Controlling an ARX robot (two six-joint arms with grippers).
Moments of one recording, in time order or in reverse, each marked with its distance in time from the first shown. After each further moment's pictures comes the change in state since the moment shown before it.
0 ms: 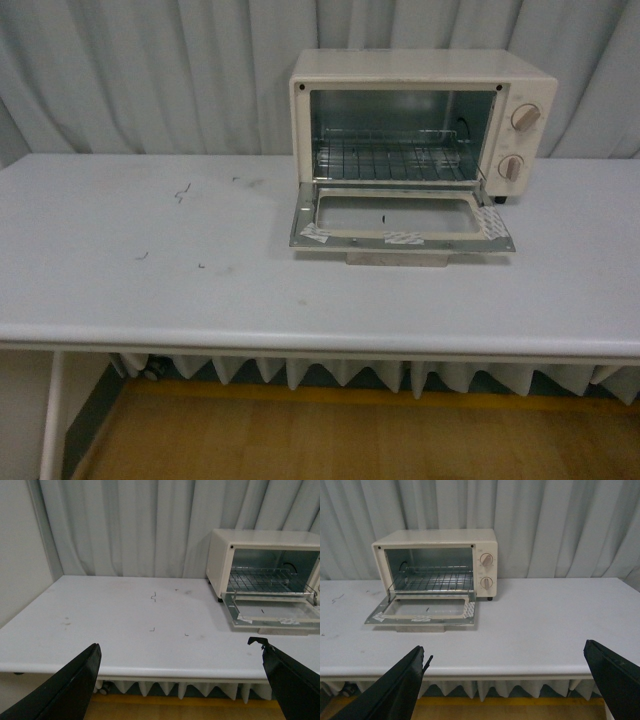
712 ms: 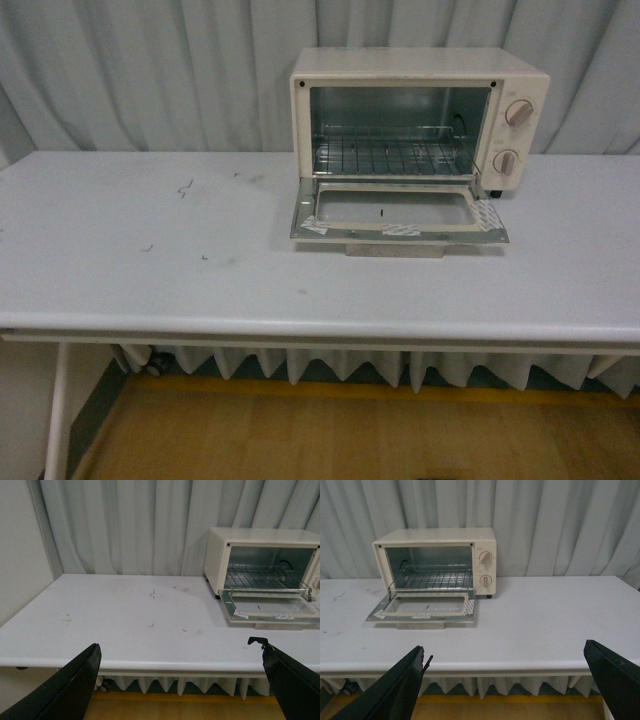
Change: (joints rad) left arm 0.000 0.000 0.000 0.000 0.003 0.000; right arm 0.000 0.000 0.000 0.000 0.001 0.000
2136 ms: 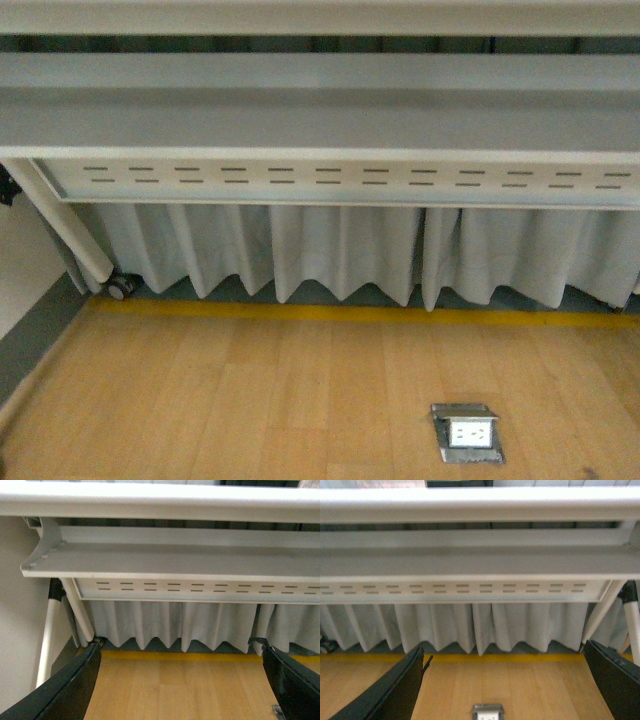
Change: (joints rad) left arm 0.000 0.000 0.000 -0.002 0.000 0.003; right arm 0.000 0.000 0.000 -0.001 -0.001 0.000
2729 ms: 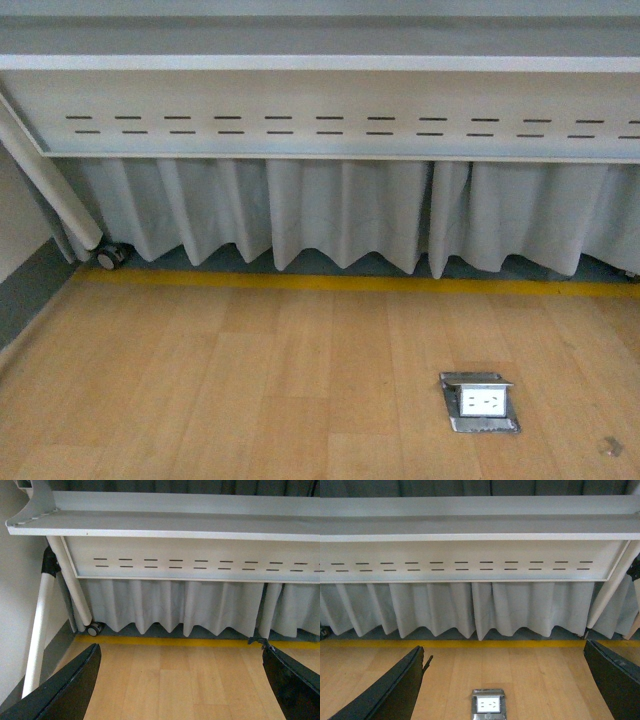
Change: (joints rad) left arm 0.000 0.000 0.000 -0.002 0.000 0.000; right arm 0.000 0.000 0.000 -0.002 0.000 0.000
